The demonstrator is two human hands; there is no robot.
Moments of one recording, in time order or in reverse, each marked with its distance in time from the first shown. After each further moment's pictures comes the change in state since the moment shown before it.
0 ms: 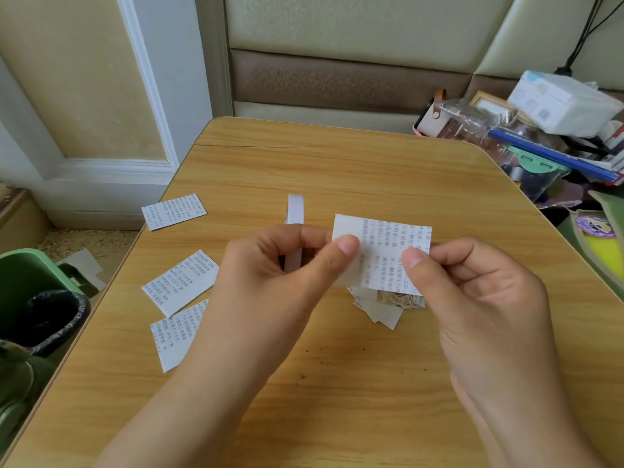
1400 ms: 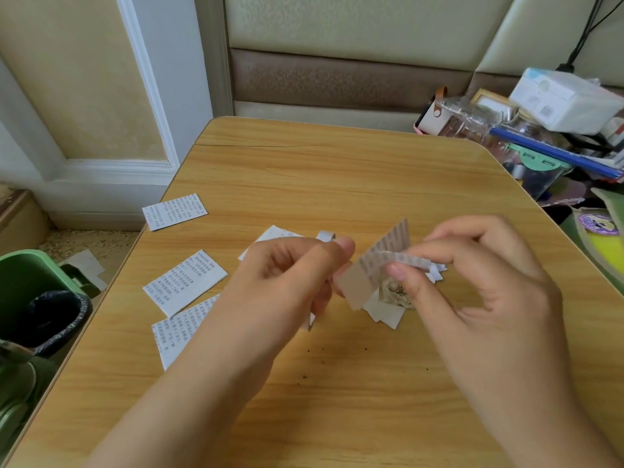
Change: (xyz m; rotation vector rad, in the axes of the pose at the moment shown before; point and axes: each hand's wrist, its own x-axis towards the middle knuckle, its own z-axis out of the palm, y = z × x) left_hand 0.004 -0.010 -0.006 -0.101 -0.229 -0.155; right_hand 0.004 0.005 -0.012 -0.704 -0.005 -0.601
